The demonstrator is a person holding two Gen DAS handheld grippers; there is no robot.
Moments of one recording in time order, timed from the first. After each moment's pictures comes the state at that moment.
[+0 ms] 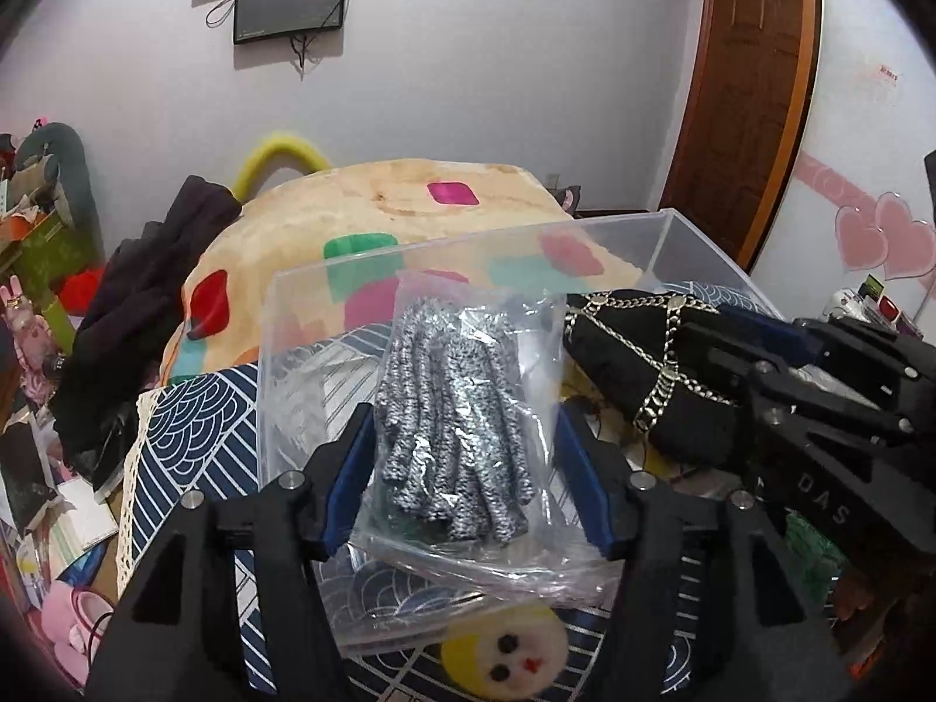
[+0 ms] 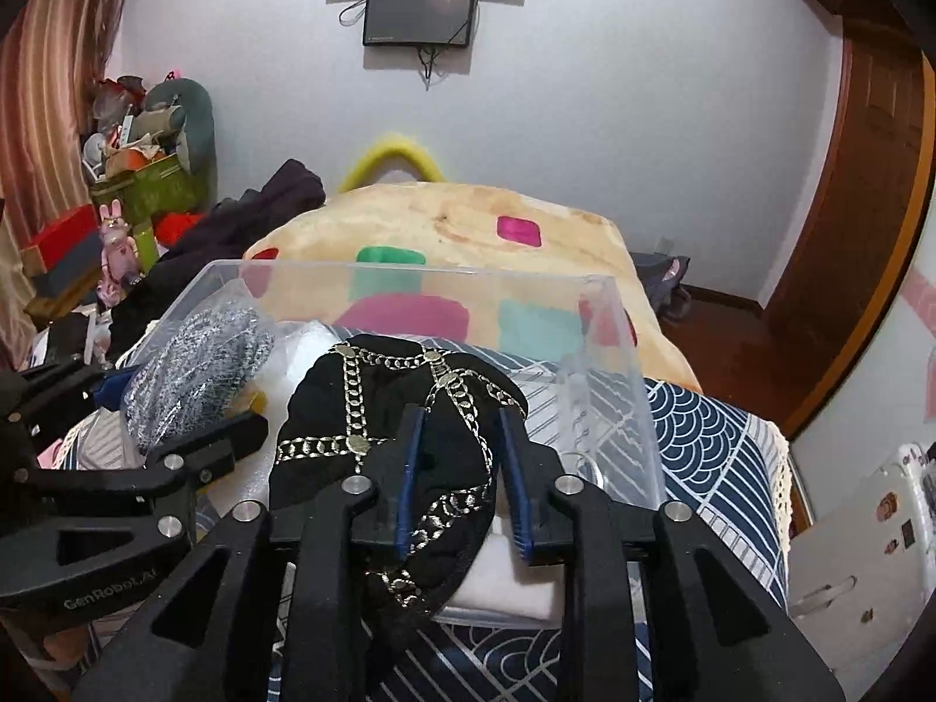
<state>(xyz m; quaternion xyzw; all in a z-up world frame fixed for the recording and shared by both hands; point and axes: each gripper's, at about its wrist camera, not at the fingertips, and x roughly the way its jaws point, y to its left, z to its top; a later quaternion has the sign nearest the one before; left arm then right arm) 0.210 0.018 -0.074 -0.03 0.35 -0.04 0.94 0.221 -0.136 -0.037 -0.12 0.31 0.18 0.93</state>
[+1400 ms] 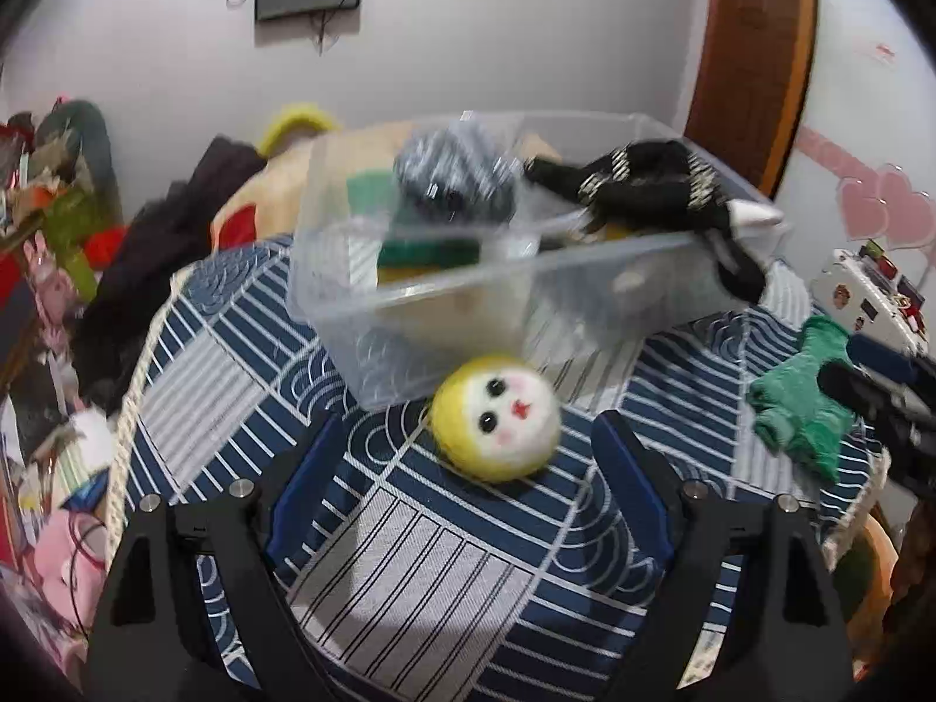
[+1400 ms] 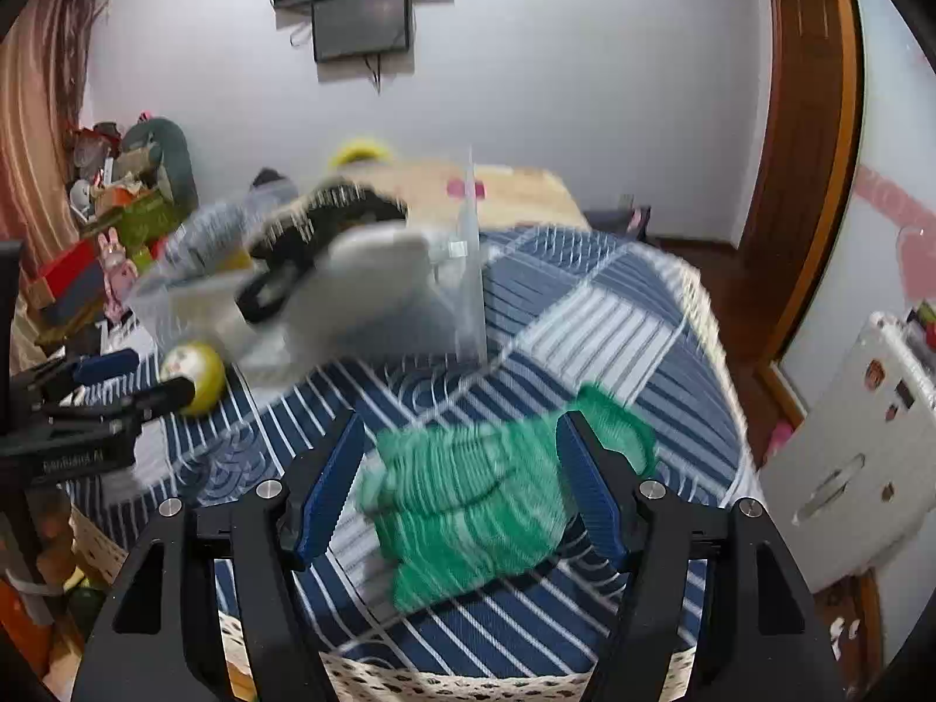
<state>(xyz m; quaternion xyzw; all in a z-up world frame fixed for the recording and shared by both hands) 0.124 0.010 -0.114 -0.03 0.37 -0.02 0.93 0.146 -0.220 -0.076 -0.04 0.33 0.15 0.93</state>
